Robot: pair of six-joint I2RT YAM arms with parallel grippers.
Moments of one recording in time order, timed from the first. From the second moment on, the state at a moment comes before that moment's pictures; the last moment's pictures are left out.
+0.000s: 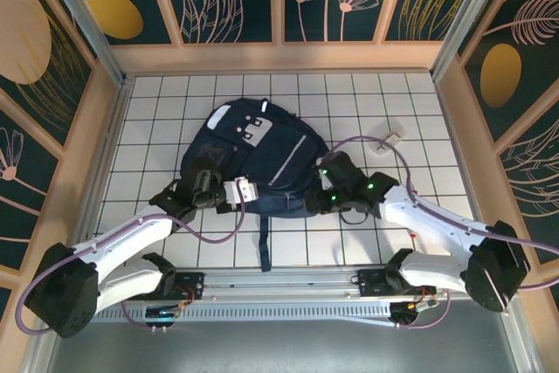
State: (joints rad) left arm -0.58 1.08 0.49 -0.08 0.37 0.80; right arm 0.87 1.16 0.78 -0.60 -0.15 0.57
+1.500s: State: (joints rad) left arm -0.56 1.13 0.52 -0.07 0.49 0.81; right arm 0.79 1.12 0.79 -0.63 -0.16 0.55
